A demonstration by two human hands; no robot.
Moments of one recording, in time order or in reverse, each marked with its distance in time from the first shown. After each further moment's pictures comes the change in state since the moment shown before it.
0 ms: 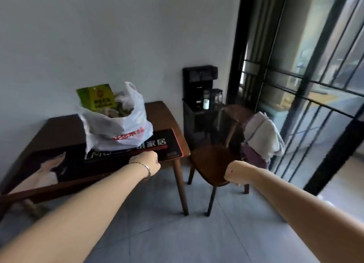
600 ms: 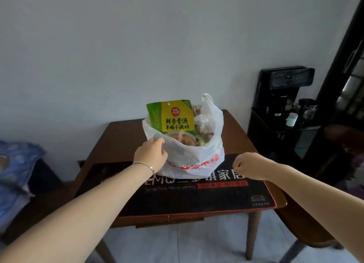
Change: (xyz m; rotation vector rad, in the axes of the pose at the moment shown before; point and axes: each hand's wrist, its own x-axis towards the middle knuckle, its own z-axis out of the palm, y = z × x) left_hand 0.194 -0.290 -0.080 -0.098 0.384 -0.172; right_hand 0.335 -0.215 -0.073 0.070 0.084 -0.181
